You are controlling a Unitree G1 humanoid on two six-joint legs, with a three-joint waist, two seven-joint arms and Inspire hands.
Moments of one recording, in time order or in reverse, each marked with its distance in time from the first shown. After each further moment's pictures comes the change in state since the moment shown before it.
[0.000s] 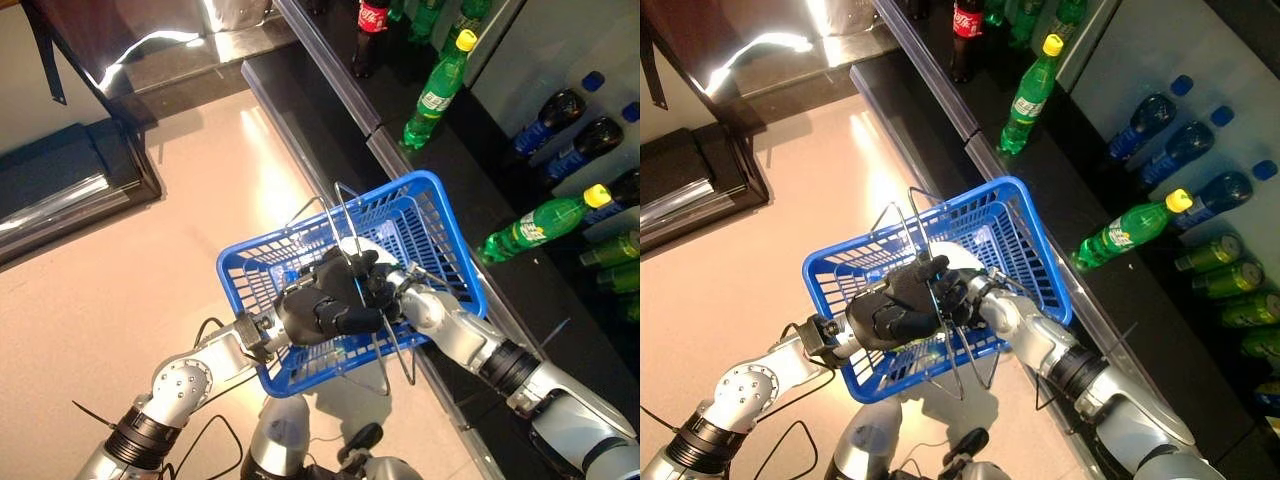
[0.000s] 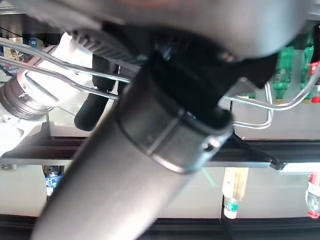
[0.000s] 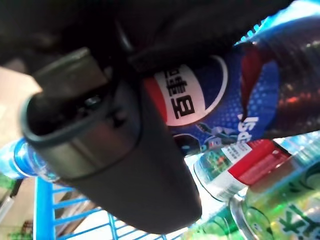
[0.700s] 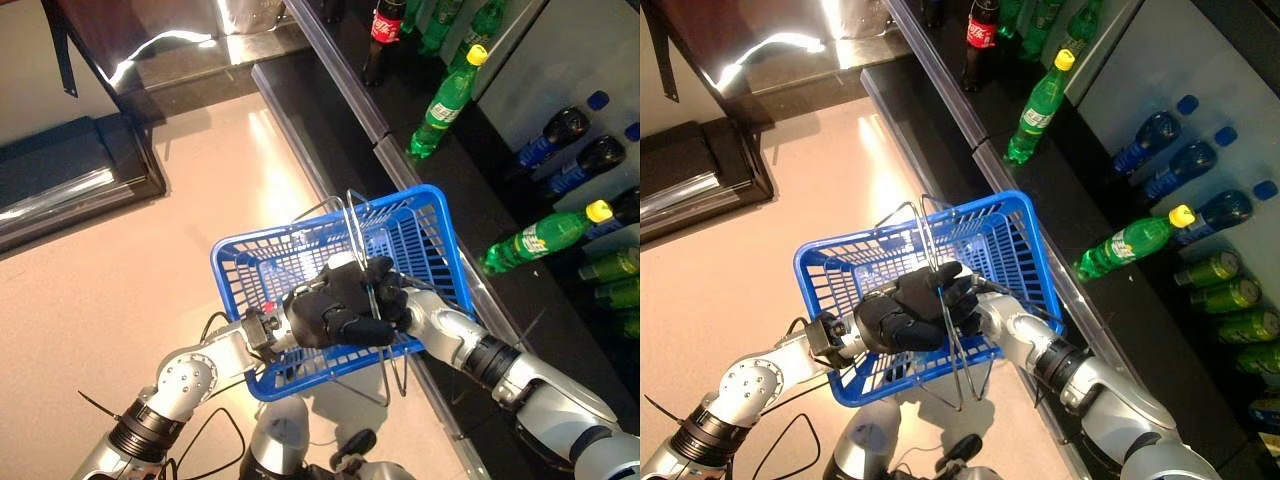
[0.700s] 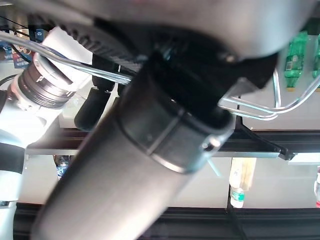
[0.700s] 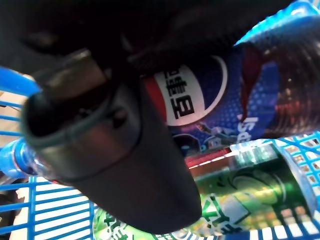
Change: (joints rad) left arm -0.042 0.002 -0.030 -0.001 0.031 0.039 -0.021; right arm -0.076 0.069 0.085 0.150 -0.211 0.011 0.060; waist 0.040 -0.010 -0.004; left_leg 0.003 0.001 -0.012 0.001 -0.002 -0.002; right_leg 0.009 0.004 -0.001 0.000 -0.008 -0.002
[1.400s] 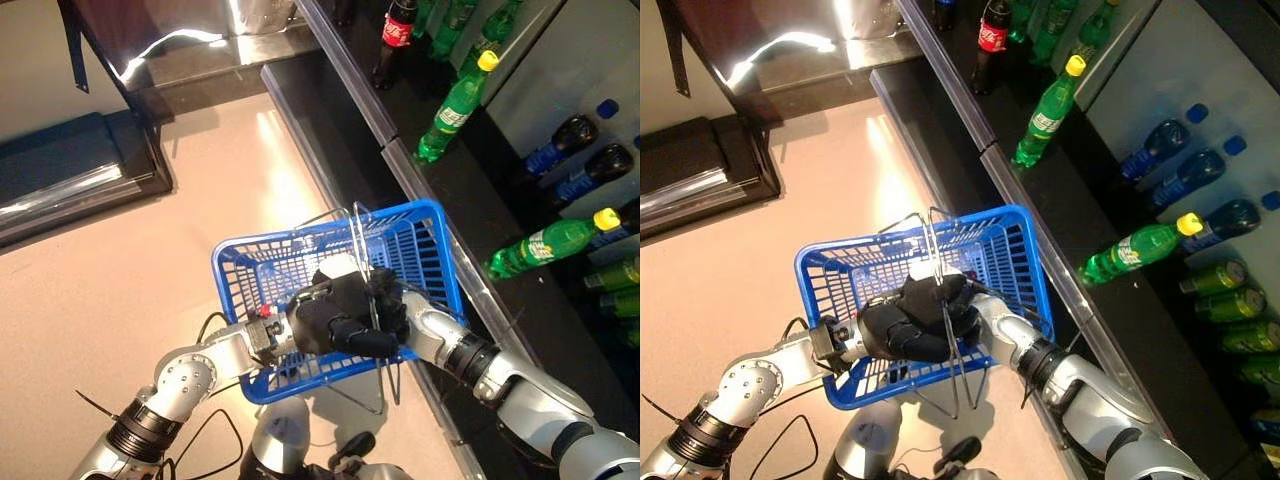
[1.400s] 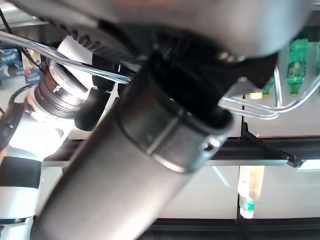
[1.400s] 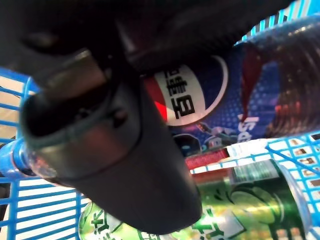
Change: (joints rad) left arm 0.000 0.032 -0.006 0.000 0.022 0.041 0.000; right arm -0.013 0.096 0.007 0.081 -0.063 0.030 0.003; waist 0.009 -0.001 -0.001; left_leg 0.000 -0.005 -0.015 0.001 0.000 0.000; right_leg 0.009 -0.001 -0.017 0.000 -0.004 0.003
